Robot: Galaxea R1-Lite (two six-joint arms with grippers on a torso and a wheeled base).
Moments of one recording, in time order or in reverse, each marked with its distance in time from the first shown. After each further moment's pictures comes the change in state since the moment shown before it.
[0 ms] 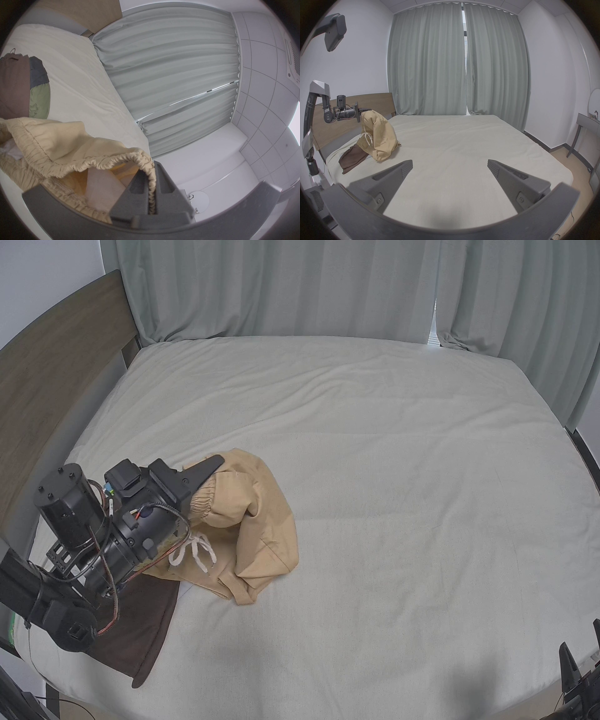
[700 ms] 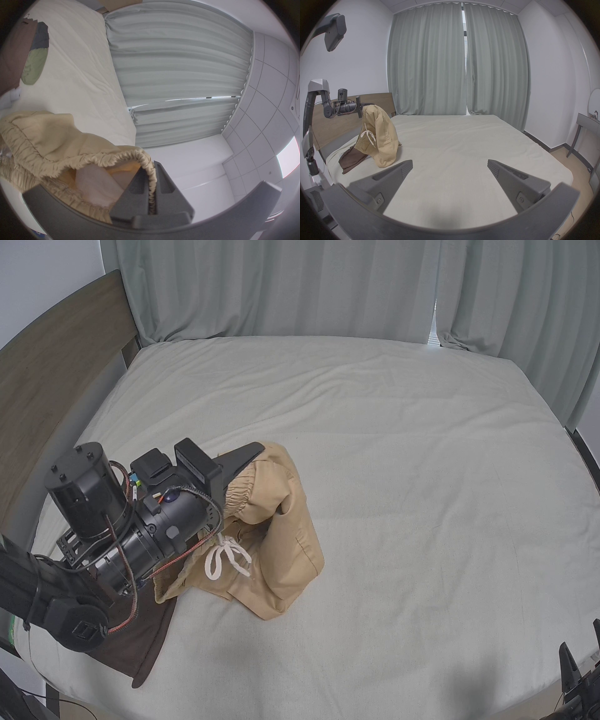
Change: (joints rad) left arm -0.143 -0.020 -0.119 0.134 0.048 -0.193; right arm 0.000 0.000 0.000 0.000 0.000 0.000
